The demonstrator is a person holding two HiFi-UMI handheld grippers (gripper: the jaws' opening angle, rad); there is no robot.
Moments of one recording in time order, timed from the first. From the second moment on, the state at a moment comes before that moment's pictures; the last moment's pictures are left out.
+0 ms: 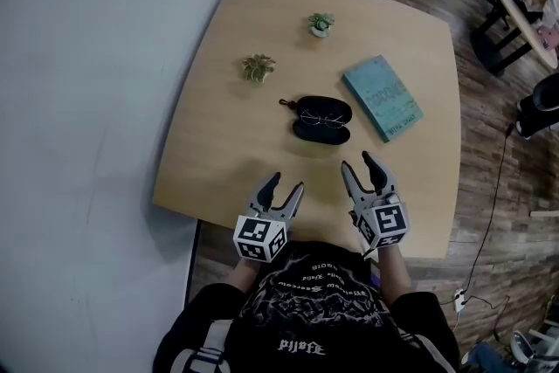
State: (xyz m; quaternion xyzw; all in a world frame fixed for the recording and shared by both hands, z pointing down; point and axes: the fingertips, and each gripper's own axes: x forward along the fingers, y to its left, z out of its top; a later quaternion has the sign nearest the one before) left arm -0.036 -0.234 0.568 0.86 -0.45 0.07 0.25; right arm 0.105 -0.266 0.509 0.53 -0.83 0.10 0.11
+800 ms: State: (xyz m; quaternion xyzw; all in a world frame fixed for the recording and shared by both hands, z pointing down) left arm -0.069 -0.248 0.583 0.84 -0.47 0.10 0.24; right arm 0.065 -0.360 0.512 0.41 -0.89 0.05 0.20
